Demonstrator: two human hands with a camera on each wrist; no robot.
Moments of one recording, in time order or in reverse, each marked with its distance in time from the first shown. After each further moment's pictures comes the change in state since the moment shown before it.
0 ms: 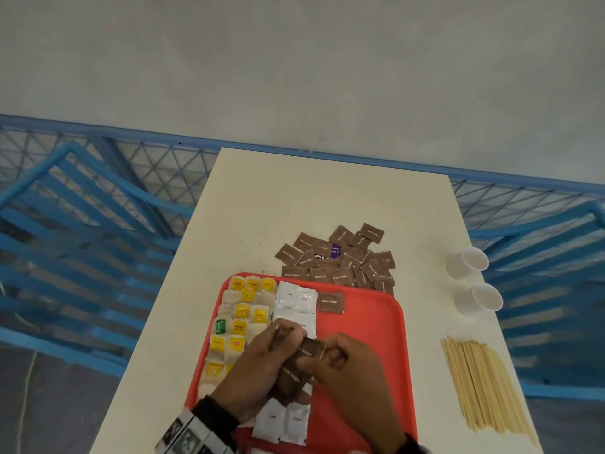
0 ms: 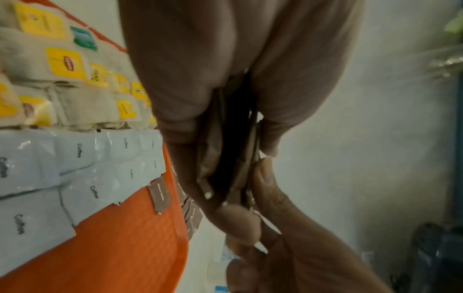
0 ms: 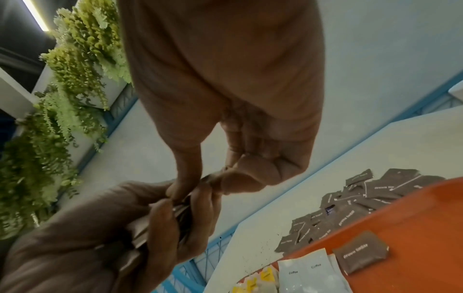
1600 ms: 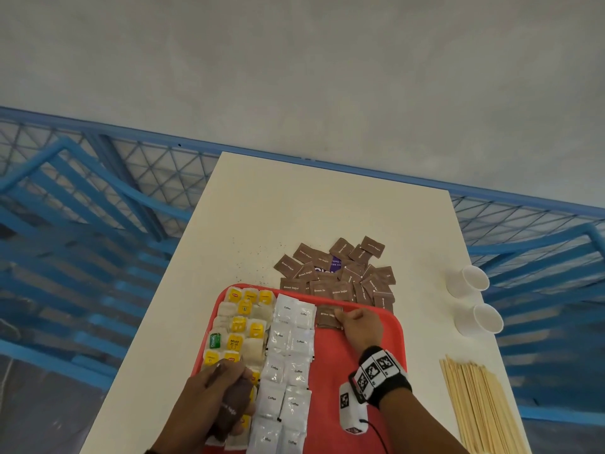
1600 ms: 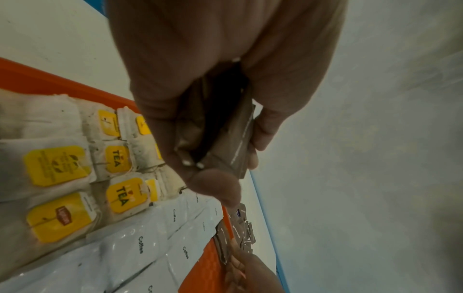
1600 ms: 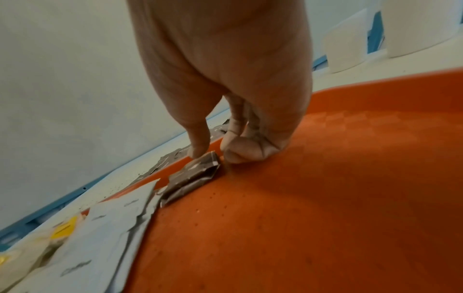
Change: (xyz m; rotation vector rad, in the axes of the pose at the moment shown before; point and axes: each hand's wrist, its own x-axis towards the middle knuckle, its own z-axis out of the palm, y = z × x) left_hand -0.015 -0.014 -0.065 0.124 0.484 -0.137; right_hand 0.176 0.114 0.001 -0.064 0.328 0.359
